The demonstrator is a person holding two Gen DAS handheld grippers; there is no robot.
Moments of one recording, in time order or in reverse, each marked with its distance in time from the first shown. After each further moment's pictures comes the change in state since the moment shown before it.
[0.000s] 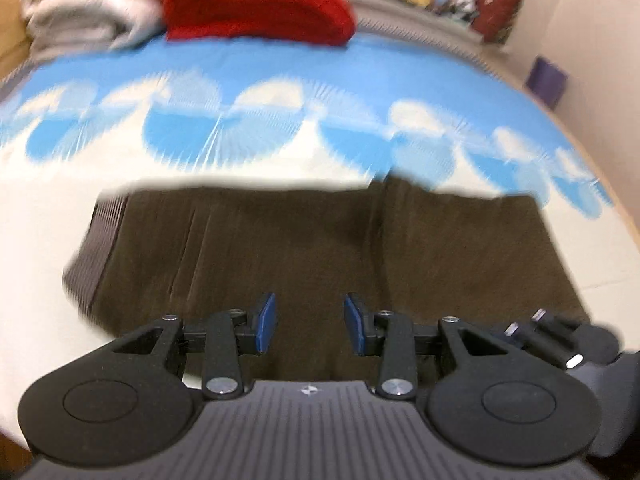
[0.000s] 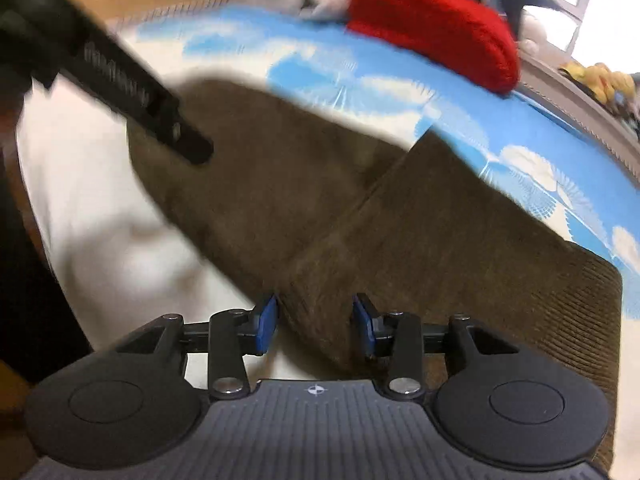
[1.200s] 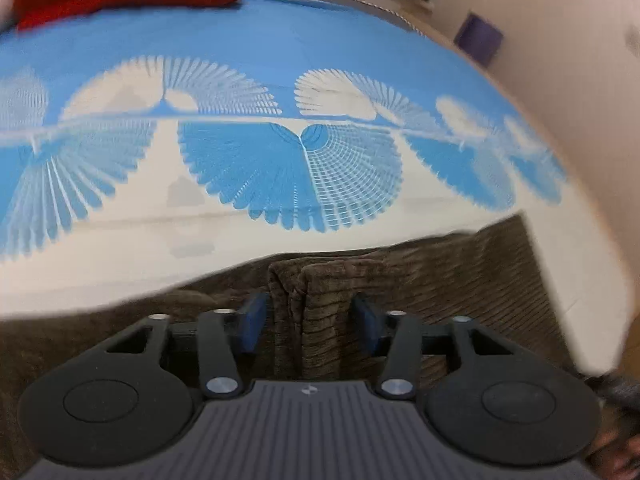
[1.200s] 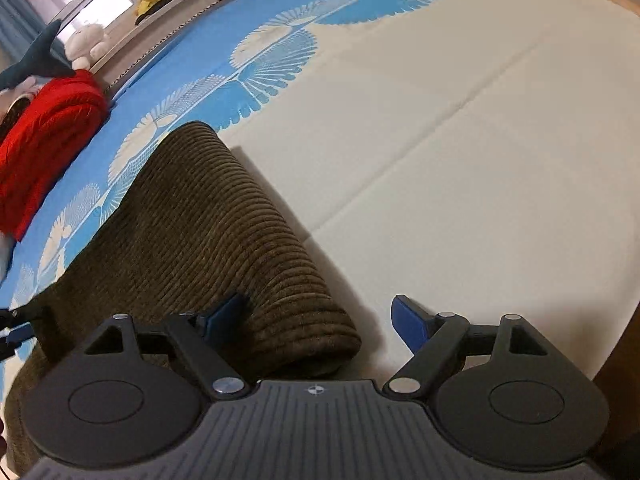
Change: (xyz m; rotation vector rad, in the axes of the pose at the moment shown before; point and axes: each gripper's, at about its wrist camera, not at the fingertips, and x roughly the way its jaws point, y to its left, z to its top) left arm 0.190 -0.055 0.088 0.154 0.107 -0.240; right arm -0.049 -0.210 -0.128 1.129 0.006 -0.433
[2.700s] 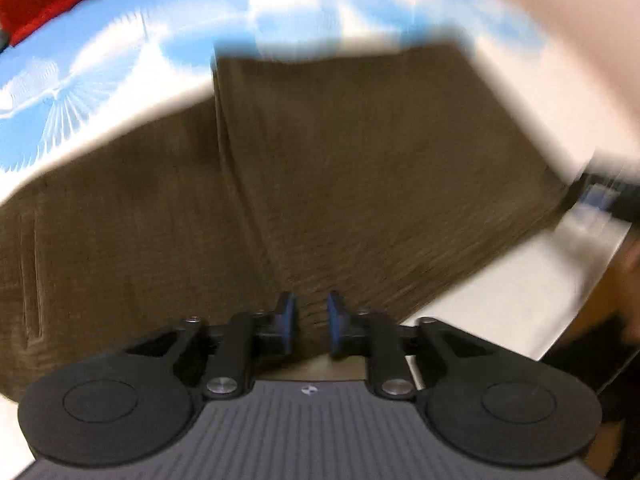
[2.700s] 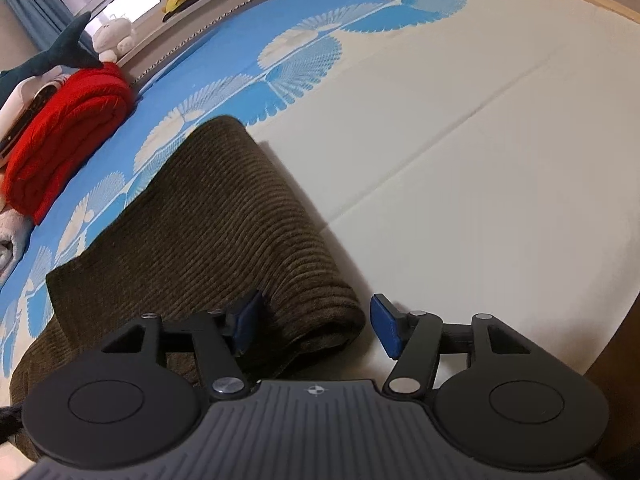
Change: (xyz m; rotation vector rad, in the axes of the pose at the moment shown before) left arm -0.058 -0.074 -0.120 0.181 0.247 0.119; right arm -0.022 -0.002 -0.009 -0.024 -0.006 0.062
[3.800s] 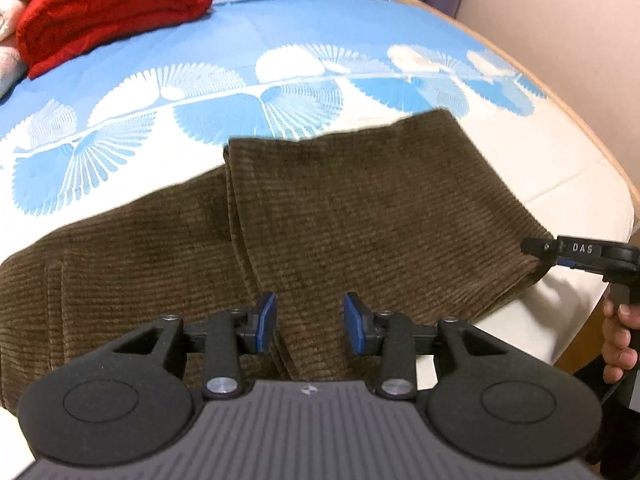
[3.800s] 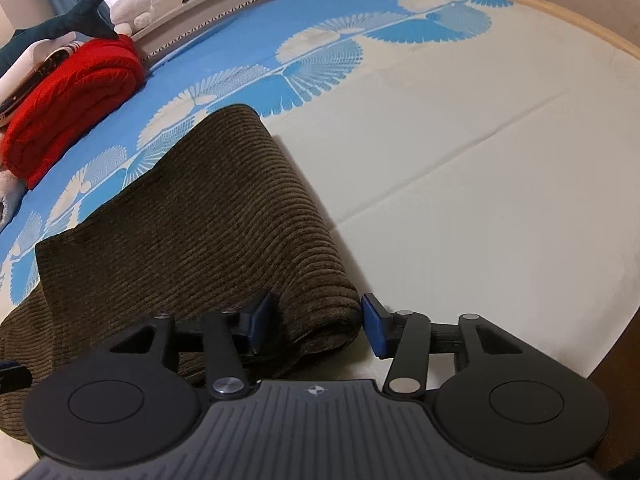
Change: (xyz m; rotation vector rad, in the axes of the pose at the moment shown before) left arm -0.052 0.011 0.022 -0.067 -0.196 -0.037; right arm -0.003 0.015 0.003 -0.122 -0.003 -0.042
